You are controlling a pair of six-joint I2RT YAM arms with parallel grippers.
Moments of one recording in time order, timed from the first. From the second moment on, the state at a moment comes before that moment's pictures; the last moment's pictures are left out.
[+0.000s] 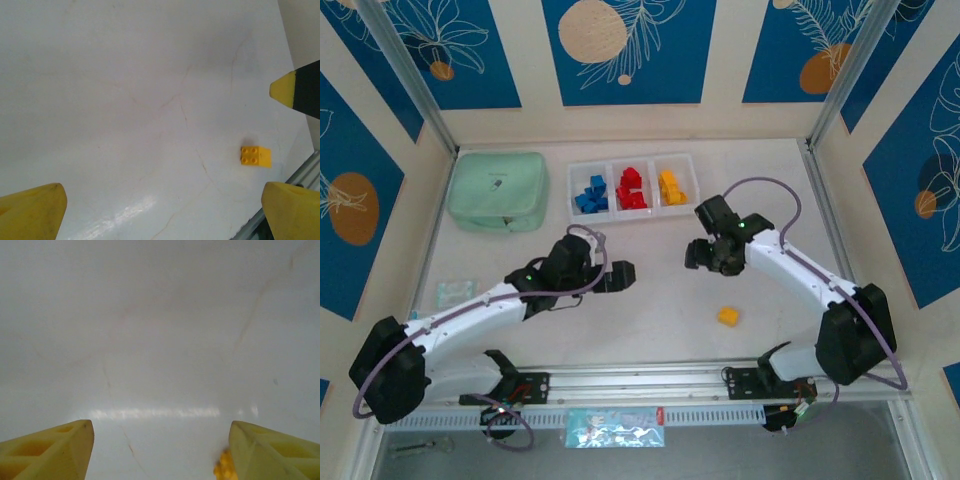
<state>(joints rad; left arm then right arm) -0.79 1.16 0.67 -0.20 0.15 -0.76 0.51 1.35 1.00 -0.95 0.05 0.64</state>
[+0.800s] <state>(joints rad) -0.90 1.20 0.63 -0.12 0.16 -0.67 0.65 1.24 0.70 -1.11 0.07 1.08</state>
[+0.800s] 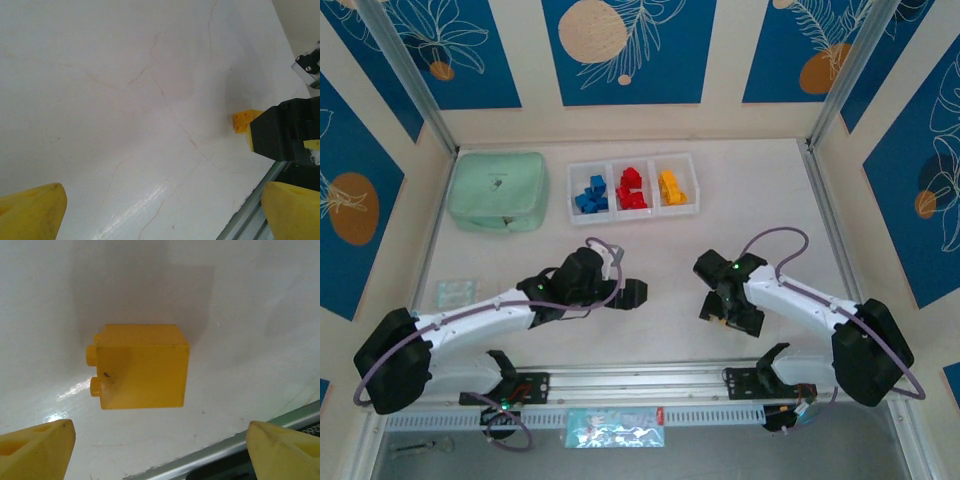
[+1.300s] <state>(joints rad) -0.90 1.21 0.63 -0.15 0.13 -0.67 0.50 1.28 0.64 -0.92 -0.01 0.98</state>
